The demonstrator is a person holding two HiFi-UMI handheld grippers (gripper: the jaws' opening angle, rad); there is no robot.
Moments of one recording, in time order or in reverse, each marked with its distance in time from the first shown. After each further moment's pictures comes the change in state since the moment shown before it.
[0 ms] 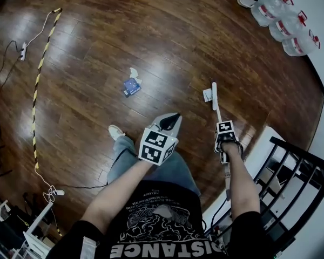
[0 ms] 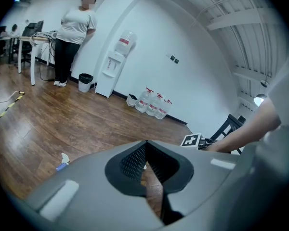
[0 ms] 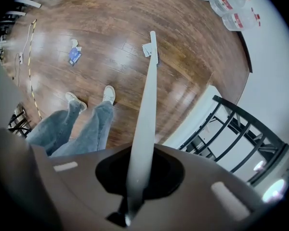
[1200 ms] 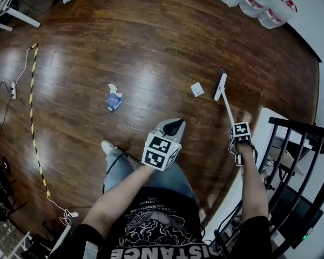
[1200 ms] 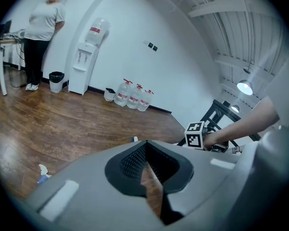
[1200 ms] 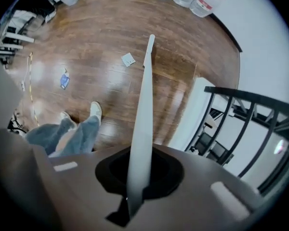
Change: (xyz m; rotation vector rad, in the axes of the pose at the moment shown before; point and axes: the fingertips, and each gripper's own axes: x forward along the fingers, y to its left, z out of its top) left arm 0.088 -0.131 -0.012 0.163 0.101 -0.163; right arm 0.033 -0.164 -0.030 0.171 -0.163 0.107
